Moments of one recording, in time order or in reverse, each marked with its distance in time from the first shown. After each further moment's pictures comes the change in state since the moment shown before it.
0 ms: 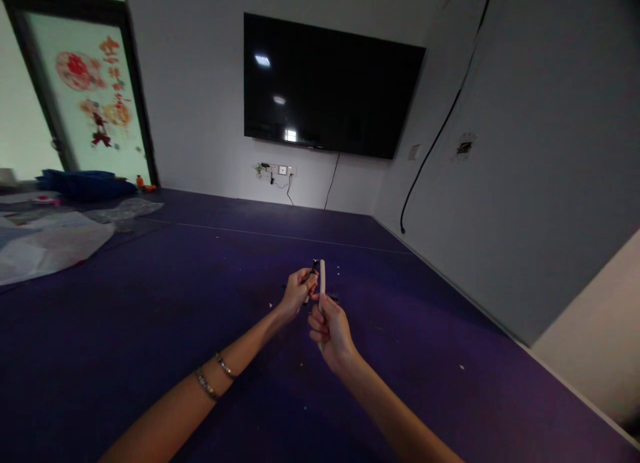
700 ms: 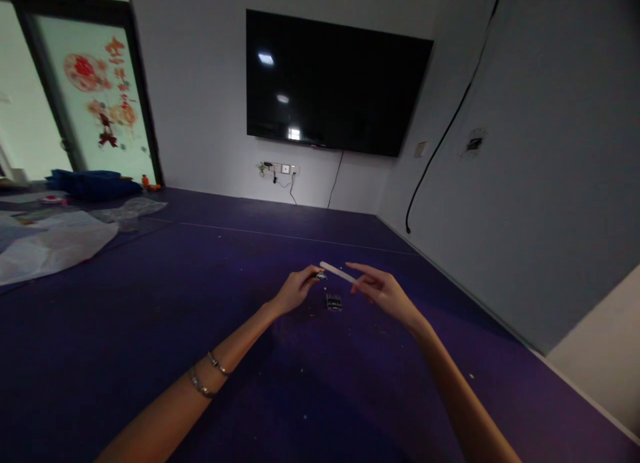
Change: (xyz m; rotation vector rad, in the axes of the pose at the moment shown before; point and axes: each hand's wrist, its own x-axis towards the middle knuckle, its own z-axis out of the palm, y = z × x) left_hand 0.010 0.017 -0.026 0.521 -0.304 0.332; right_hand 0.019 -0.121 -0.051 -1.155 -0.255 -0.431
